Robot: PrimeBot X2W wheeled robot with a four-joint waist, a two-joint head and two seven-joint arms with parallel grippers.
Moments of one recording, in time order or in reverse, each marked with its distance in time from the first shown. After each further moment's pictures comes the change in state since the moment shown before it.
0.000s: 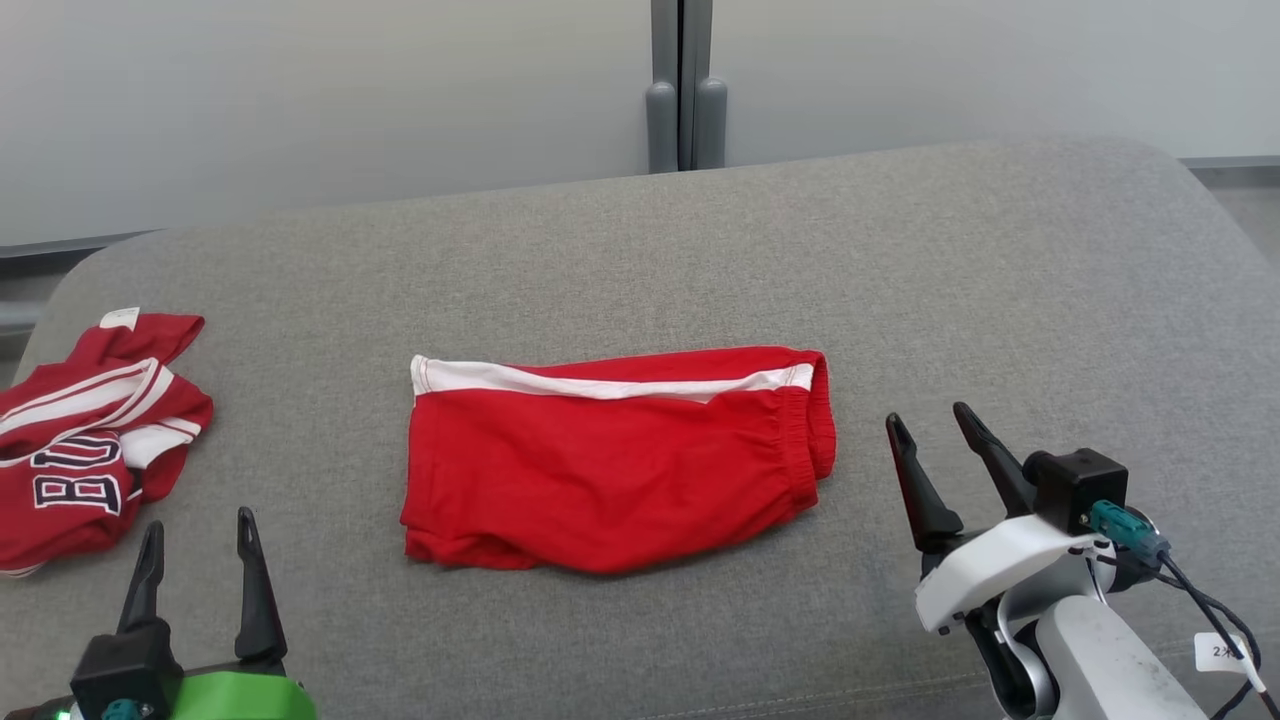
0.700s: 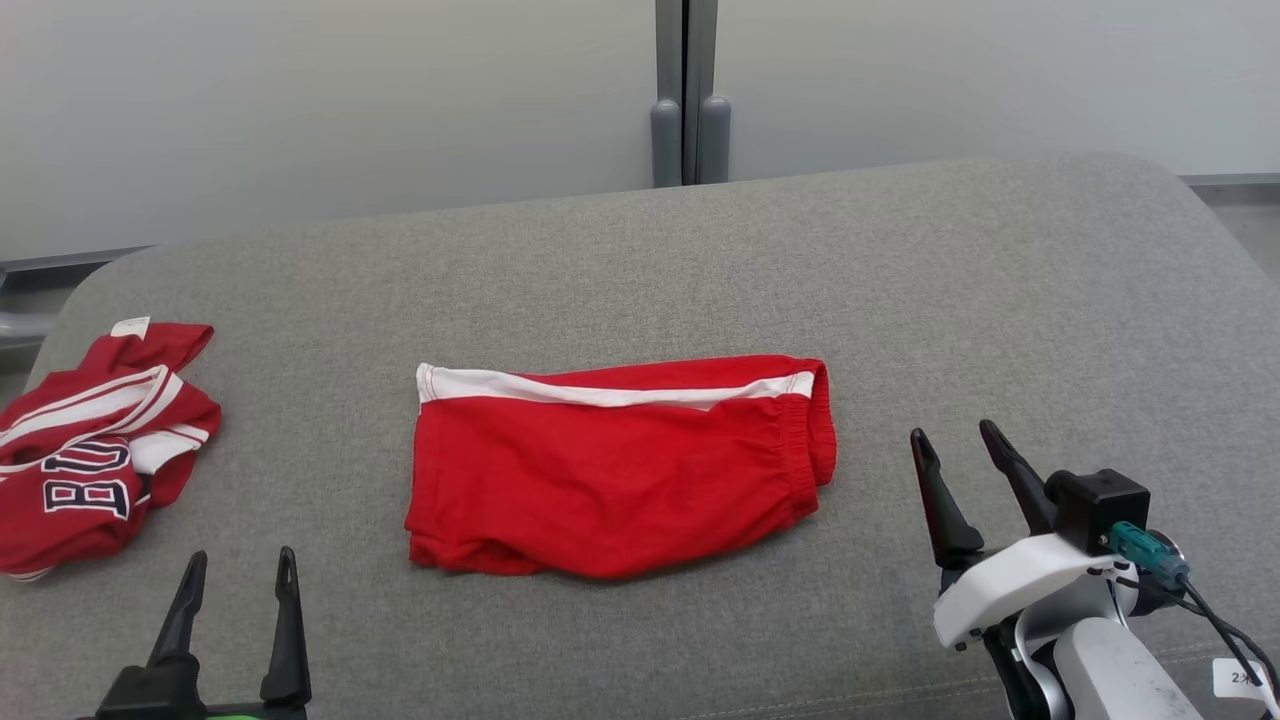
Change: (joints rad) left arm 0.083 0.027 -0.030 -0.029 0.020 -0.073 0.000; right arm 0.060 0.032 -0.088 -0.035 -0.068 0.000 0.016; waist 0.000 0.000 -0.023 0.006
